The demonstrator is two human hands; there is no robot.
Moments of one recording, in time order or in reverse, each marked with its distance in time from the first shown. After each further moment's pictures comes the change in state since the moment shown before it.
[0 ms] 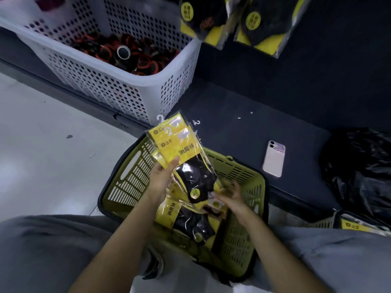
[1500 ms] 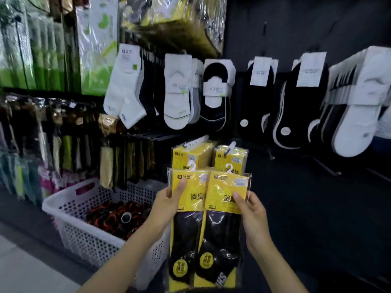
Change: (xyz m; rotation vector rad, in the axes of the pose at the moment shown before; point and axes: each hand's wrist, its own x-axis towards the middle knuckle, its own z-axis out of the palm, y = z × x) left_hand -0.127 0.308 0.094 0.220 -0.257 0.910; right_hand -0.181 -0.318 -0.034 0.398 0.119 -1.087
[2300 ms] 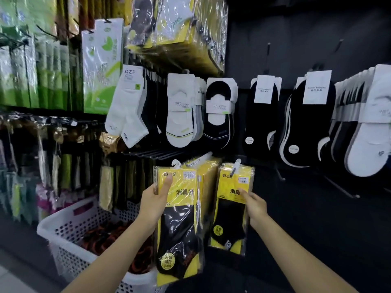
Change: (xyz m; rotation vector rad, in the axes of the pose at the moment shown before) left_hand 0.069 0.018 -0.032 0.097 0.235 0.017; right_hand 0.143 0.021 0.001 -0.133 0.281 0.231
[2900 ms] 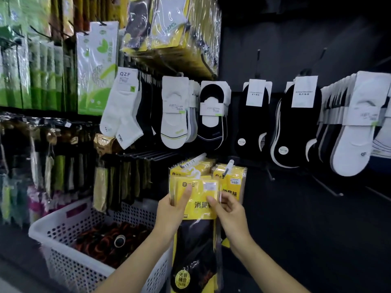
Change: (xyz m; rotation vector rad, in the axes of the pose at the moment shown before) left_hand -0.047 0.012 0.041 -0.182 -0.106 -0.007; right_hand -0.114 -0.010 0.013 -0.056 -0.297 -0.364
